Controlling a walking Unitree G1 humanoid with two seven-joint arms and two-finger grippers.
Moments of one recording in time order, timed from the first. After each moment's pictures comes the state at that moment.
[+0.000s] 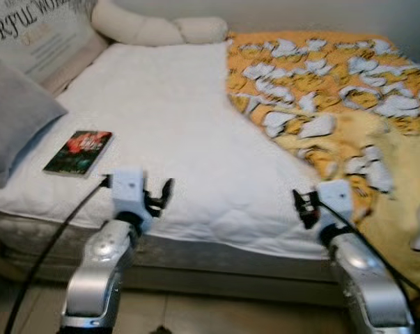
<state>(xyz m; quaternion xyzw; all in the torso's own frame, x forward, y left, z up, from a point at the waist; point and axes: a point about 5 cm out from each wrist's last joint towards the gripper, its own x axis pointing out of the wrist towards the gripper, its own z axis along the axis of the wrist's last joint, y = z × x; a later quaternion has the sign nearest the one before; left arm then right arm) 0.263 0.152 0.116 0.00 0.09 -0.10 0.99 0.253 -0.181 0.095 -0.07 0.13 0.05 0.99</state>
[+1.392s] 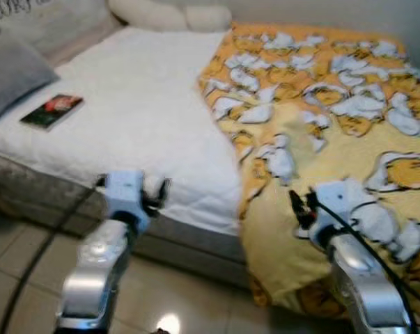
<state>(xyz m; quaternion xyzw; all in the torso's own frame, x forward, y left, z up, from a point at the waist) 0.261 0.155 0.117 0.01 0.09 -0.10 0.99 0.253 -0.178 0.091 -0.06 0.13 0.05 0.99</state>
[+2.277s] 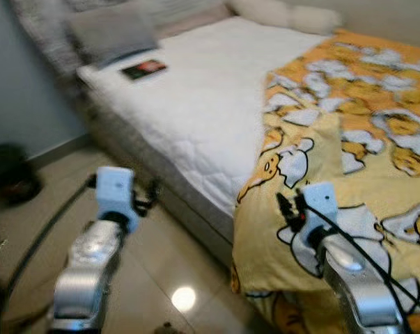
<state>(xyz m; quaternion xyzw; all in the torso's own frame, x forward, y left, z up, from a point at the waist) 0.259 0.163 0.114 0.02 0.10 -0.08 0.99 0.252 -0.167 0.088 -0.07 0.14 0.09 0.98</state>
